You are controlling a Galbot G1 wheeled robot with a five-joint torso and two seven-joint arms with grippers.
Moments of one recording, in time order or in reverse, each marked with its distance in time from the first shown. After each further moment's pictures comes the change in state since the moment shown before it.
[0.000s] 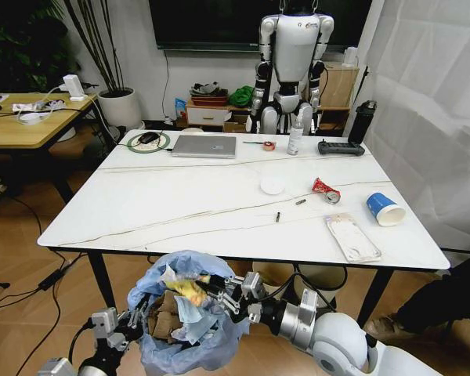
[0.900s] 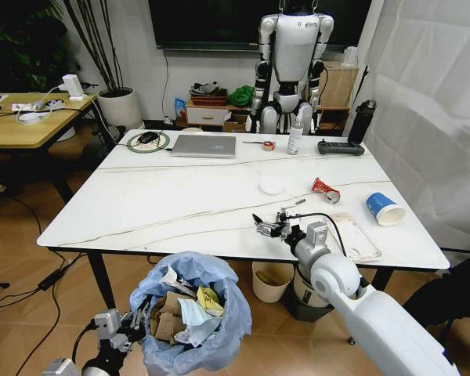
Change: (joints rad) left arm 0.001 -0.018 0.011 0.006 0.022 0.000 -0.003; right arm 0.196 0.228 0.250 -0.306 0.040 -0.409 0.490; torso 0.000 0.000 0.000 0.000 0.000
